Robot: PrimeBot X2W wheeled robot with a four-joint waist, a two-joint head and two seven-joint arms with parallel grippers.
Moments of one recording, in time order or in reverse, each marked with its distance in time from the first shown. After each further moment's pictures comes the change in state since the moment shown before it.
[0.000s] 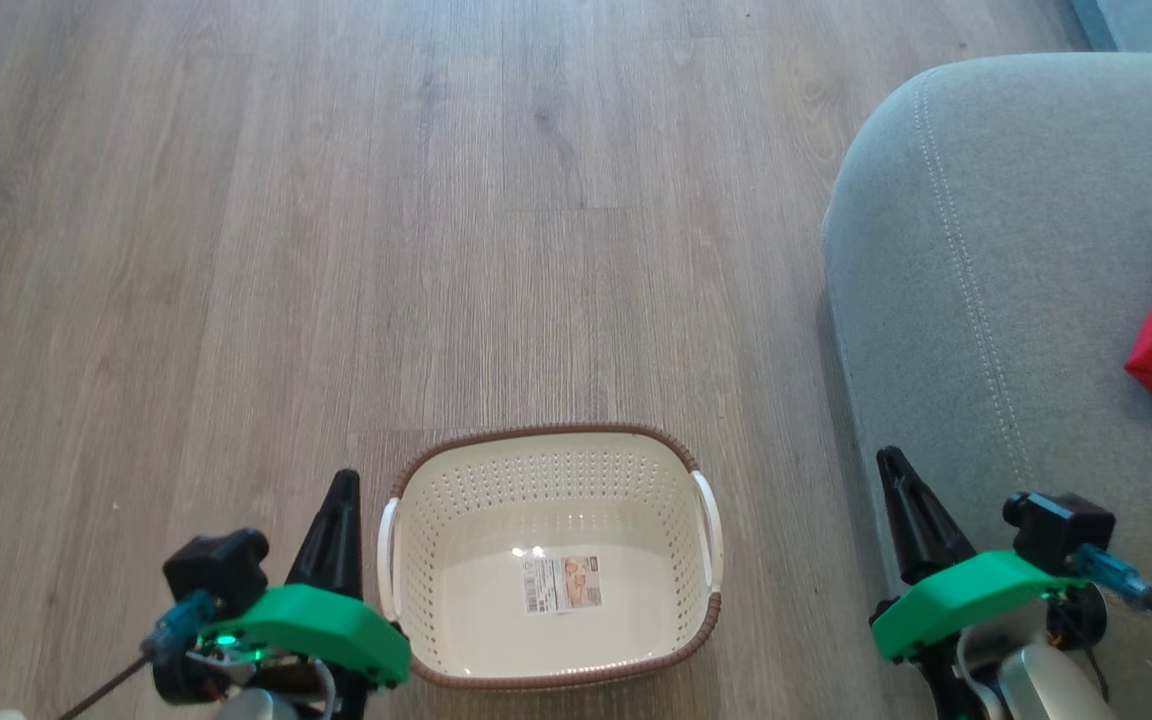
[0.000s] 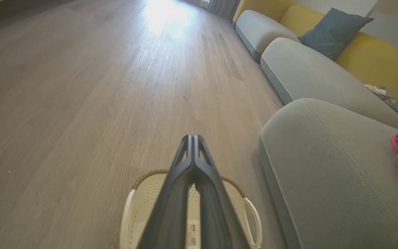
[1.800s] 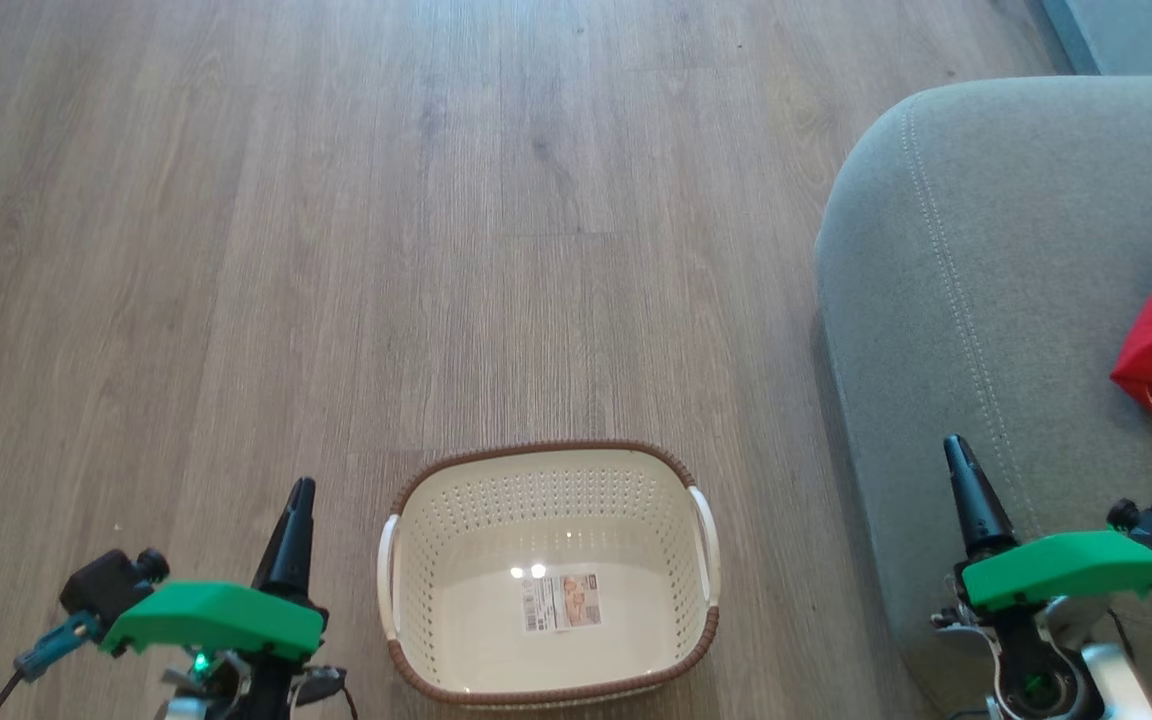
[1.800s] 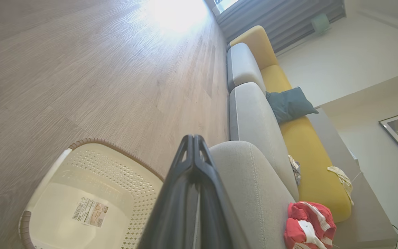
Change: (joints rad) left arm -0.008 0.010 0.116 0.032 -0.620 -0.115 0.140; right arm 0.000 0.007 -0.116 -0.036 0.605 0.000 0.143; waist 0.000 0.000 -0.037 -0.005
